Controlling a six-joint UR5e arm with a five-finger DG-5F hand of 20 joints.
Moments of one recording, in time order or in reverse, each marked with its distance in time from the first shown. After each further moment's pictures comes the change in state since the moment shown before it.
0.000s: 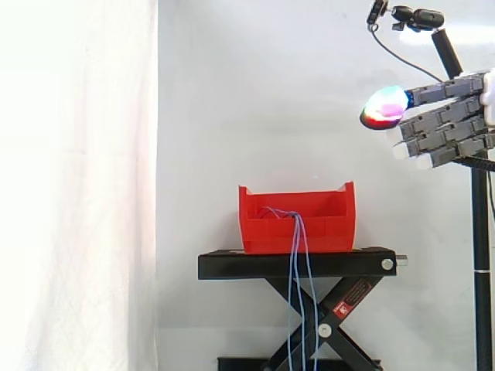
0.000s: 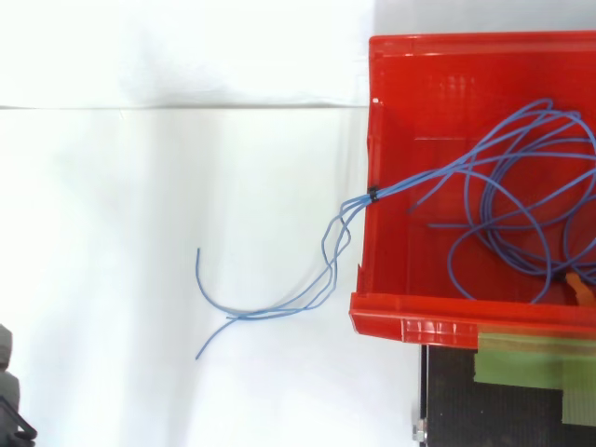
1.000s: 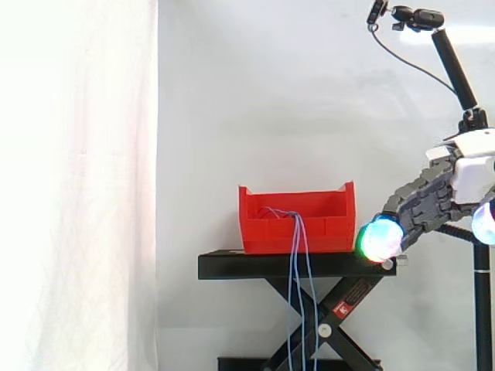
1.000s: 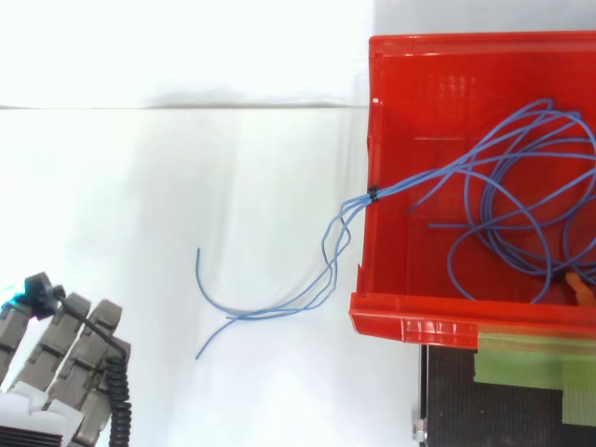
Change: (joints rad) arm 0.051 -0.195 0.001 0.094 0.117 -0.530
